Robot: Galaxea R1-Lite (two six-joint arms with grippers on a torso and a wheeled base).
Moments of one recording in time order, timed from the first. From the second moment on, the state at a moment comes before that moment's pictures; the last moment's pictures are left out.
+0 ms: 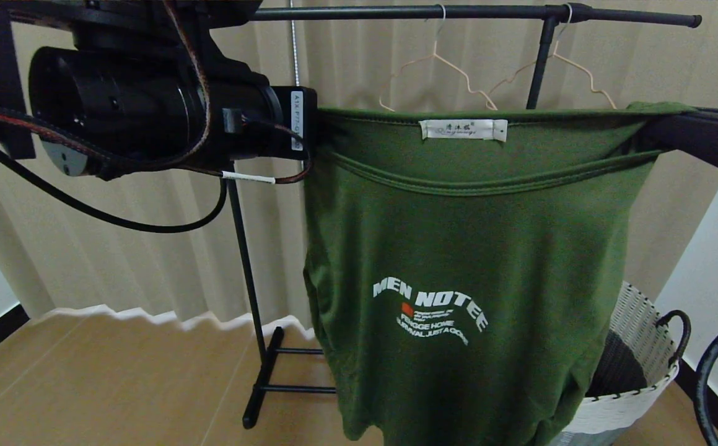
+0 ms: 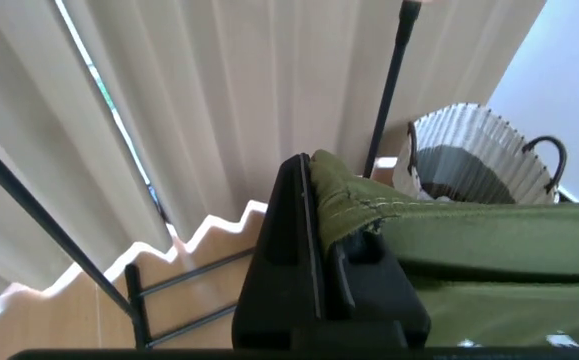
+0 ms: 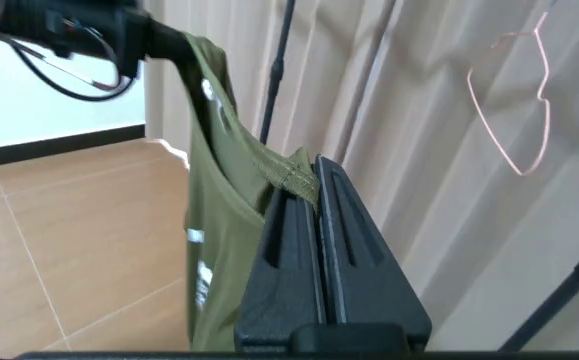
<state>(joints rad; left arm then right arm) -0.65 1.66 -1.55 0.10 0.19 -0.05 0.53 1.15 -0.94 -0.26 0.22 -0.06</state>
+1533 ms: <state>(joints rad) -0.69 1.39 -1.36 0.25 0.19 -0.03 0.40 1.24 -0.92 -0.28 0.18 -0.06</state>
